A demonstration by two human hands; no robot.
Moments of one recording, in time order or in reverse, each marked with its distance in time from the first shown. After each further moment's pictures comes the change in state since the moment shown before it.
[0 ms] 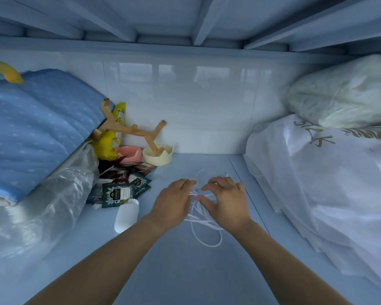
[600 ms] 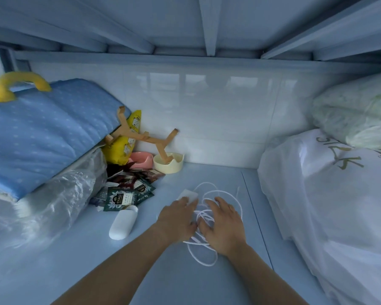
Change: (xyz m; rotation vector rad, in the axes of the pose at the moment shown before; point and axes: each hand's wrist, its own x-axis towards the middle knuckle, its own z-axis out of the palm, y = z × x) left_hand 0.021 0.016 0.025 0.206 -0.380 -0.315; right_hand -0.005 0.043 0.055 0.187 -0.204 0.071
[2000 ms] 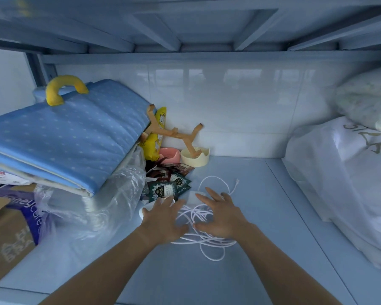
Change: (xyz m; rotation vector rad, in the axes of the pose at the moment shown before) left_hand -0.089 -0.129 -0.012 0.007 -0.020 -0.108; right_hand 0.014 -0.109 0.022 -0.025 -0.486 0.012
